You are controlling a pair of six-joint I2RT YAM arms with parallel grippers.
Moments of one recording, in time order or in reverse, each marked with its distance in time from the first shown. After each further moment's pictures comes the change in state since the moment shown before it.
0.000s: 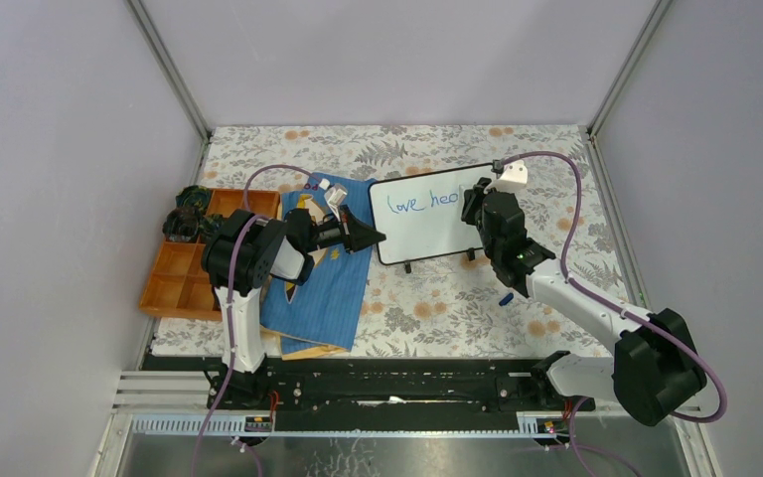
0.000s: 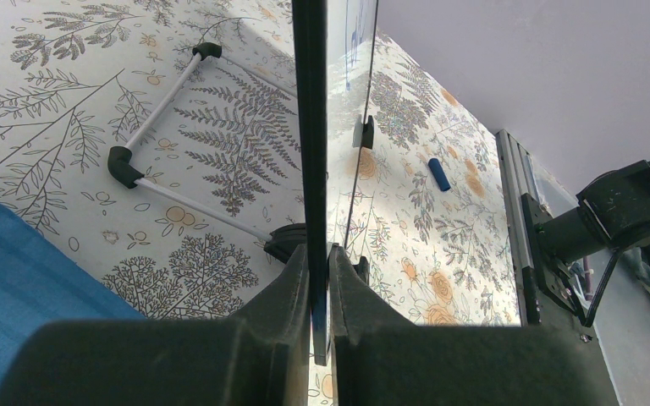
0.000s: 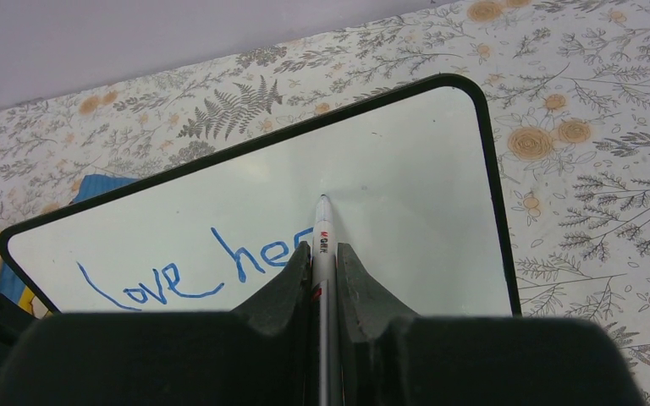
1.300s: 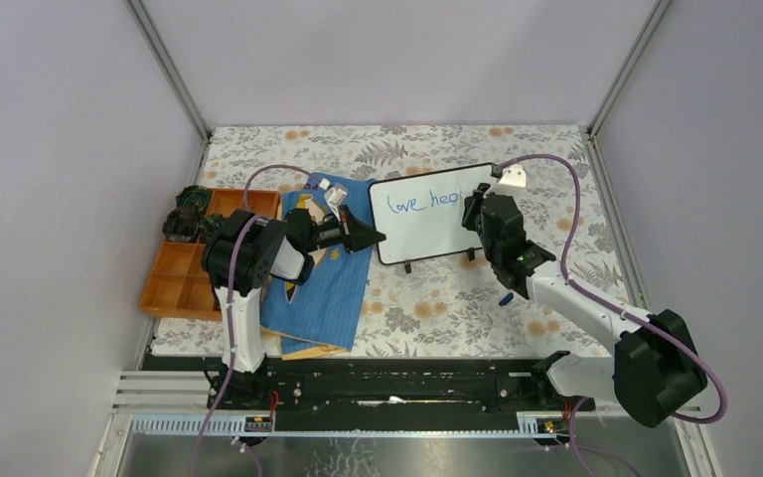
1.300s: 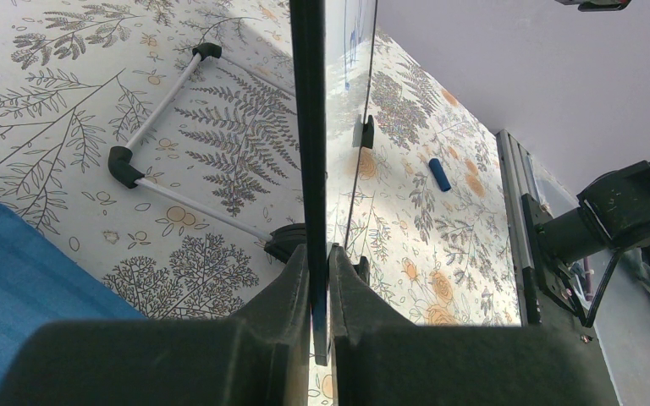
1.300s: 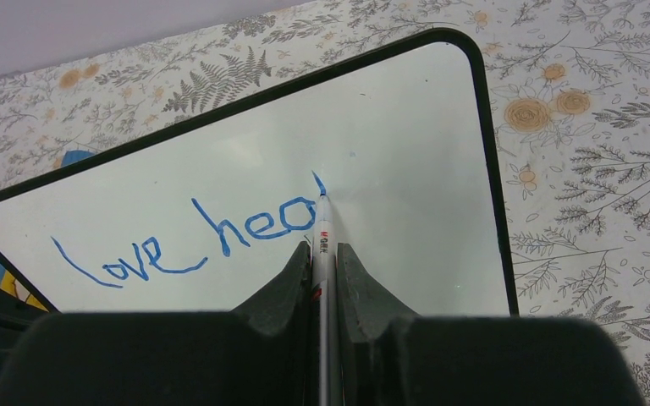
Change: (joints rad) left arm 0.000 0.000 0.000 -0.003 -0.002 0.002; right arm 0.000 -0.004 -0.016 -0.047 -0.010 0.016
